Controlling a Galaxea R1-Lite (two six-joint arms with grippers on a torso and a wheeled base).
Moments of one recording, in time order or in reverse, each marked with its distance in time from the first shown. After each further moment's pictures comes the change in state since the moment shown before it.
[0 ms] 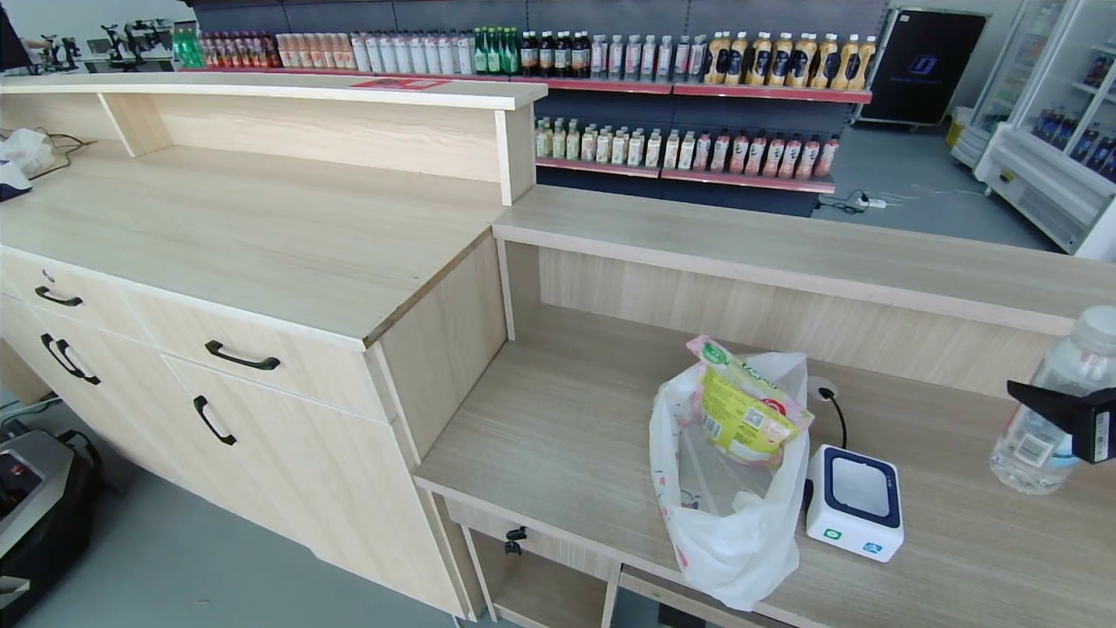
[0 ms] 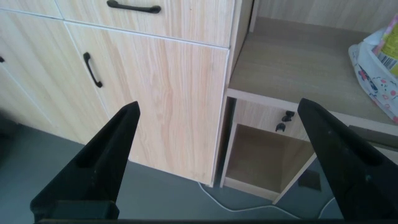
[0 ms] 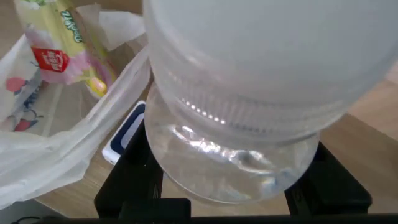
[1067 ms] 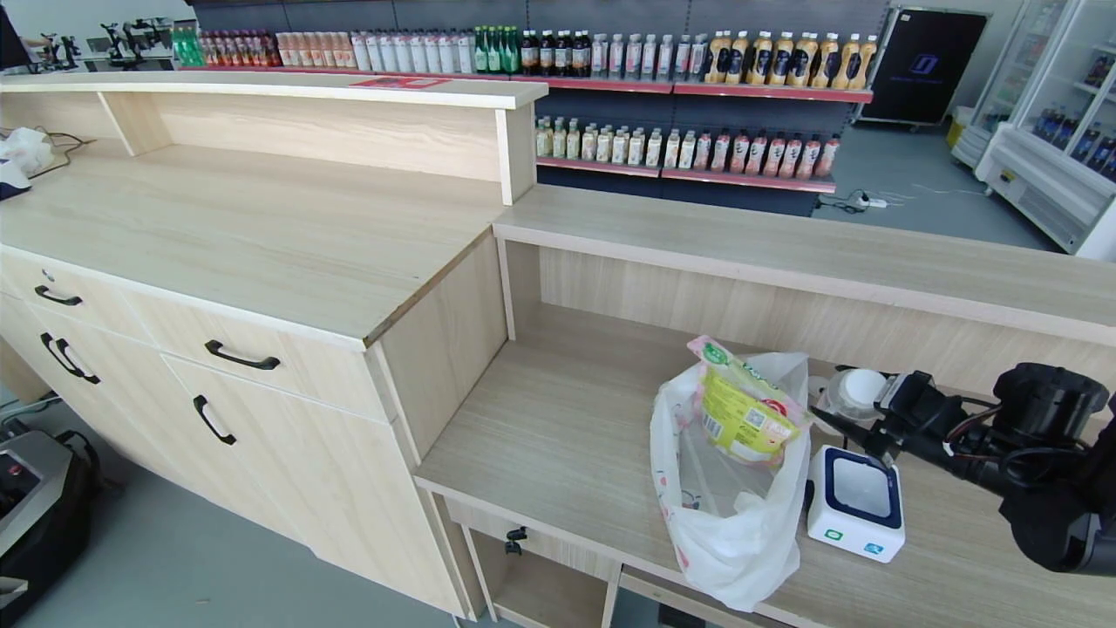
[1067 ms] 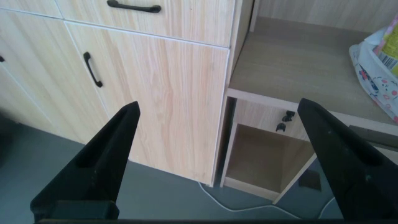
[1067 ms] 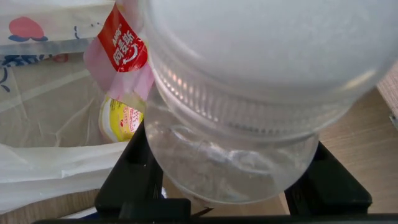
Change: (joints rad) left arm 0.000 0.000 0.000 0.000 0.000 0.000; right arm 0.215 0.757 0.001 -0.894 0.365 -0.494
